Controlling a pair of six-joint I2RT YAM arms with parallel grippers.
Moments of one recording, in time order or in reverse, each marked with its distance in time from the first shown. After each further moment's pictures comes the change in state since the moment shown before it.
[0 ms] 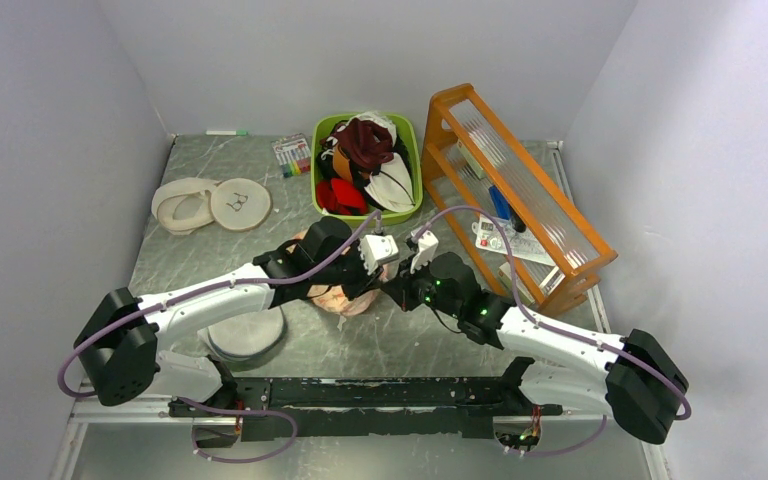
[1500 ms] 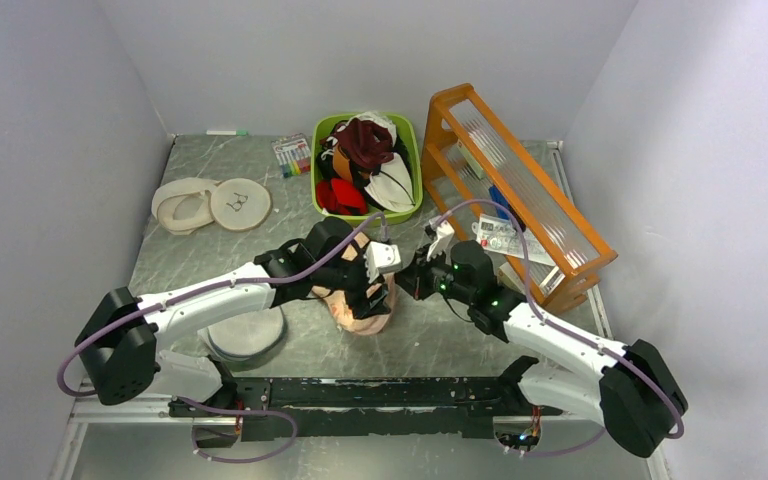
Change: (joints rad) left arm -0.023 0.004 0.023 -0.053 0.200 0.027; right arm -0.196 -0.023 -0.013 0.019 -0.207 0.018
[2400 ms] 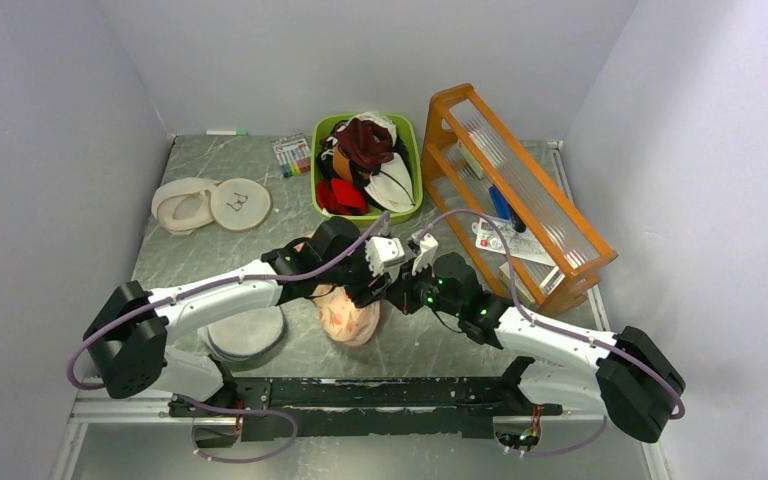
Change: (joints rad) left arm 0.000 0.040 0.011 0.010 -0.203 -0.011; right arm 0.151 0.051 -0.032 0.056 0.079 0.036
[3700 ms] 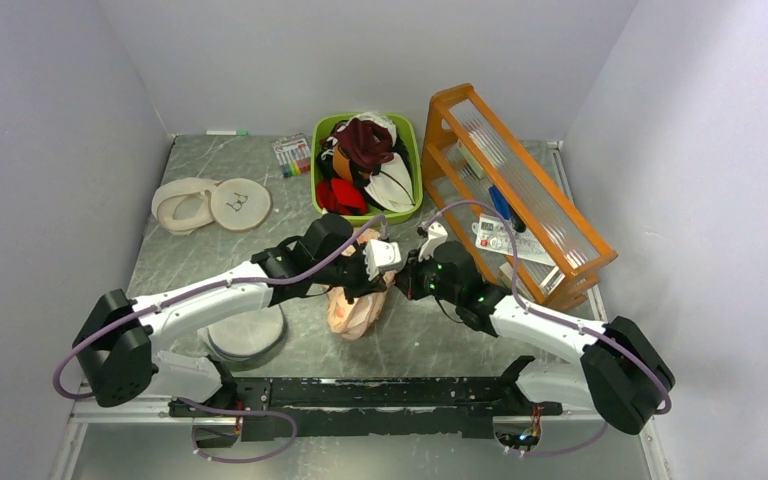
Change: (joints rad) left arm -0.001 -0.045 0.015 -0.024 0.122 0.060; right arm -0.092 0.075 0.044 -0.052 0.080 0.023
